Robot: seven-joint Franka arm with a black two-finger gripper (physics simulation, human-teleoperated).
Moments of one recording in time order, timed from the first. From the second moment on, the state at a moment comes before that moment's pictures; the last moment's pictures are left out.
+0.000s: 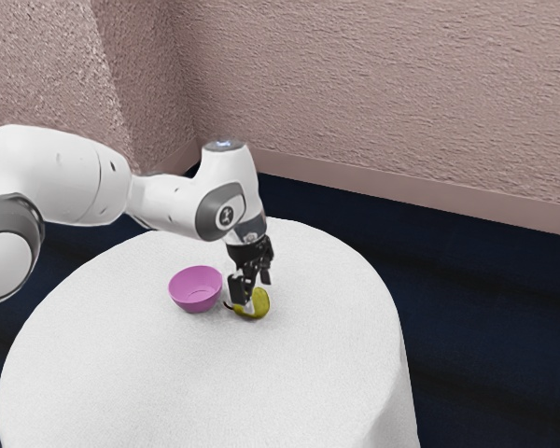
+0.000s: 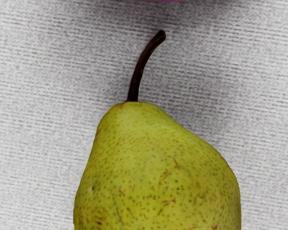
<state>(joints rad) -0.20 0.47 0.08 -1.81 -0.14 2.26 -1.77</state>
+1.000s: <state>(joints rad) -0.19 0.45 0.08 -1.83 -0.14 2.32 -1.87</state>
